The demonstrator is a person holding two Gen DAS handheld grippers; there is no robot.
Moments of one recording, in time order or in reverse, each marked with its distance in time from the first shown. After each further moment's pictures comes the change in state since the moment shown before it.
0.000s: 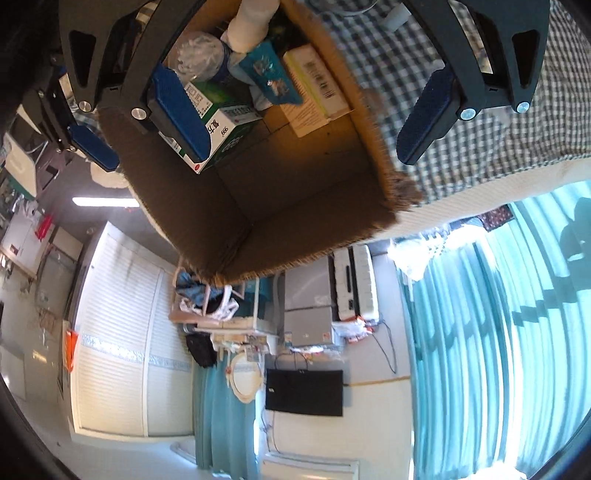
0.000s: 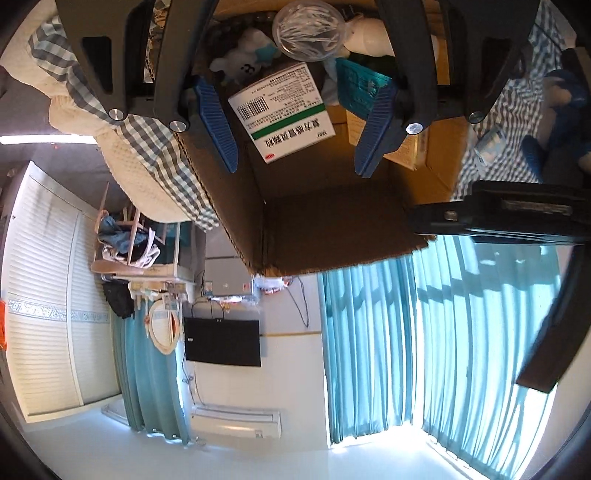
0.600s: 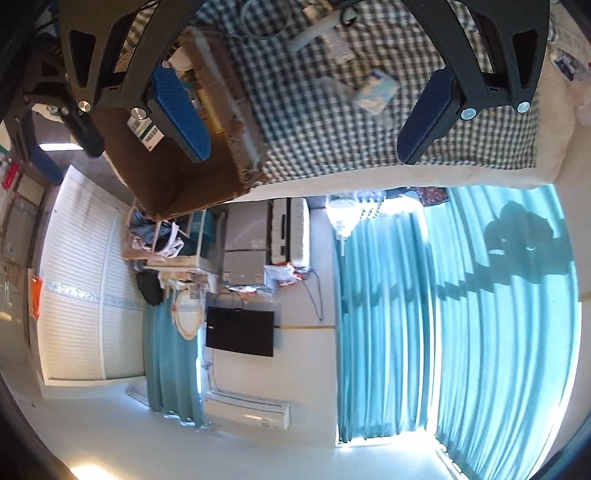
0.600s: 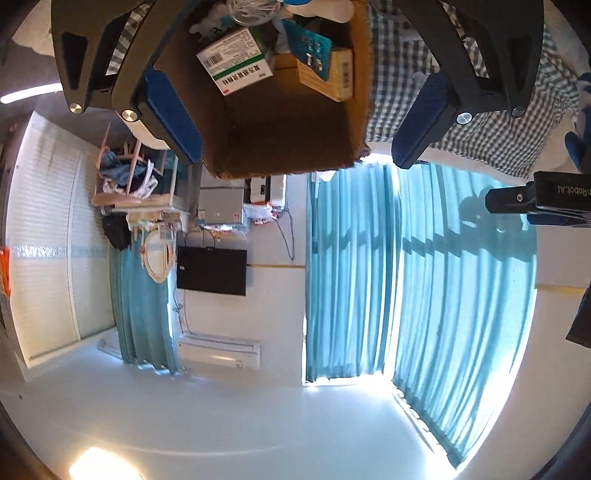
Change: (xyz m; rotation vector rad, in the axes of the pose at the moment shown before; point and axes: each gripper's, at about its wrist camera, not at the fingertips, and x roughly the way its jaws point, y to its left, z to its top) left arm -0.144 0.088 -0.033 -0.107 -0.222 0.213; right arm -0.081 0.080 0.035 -0.104 -0.264 0.013
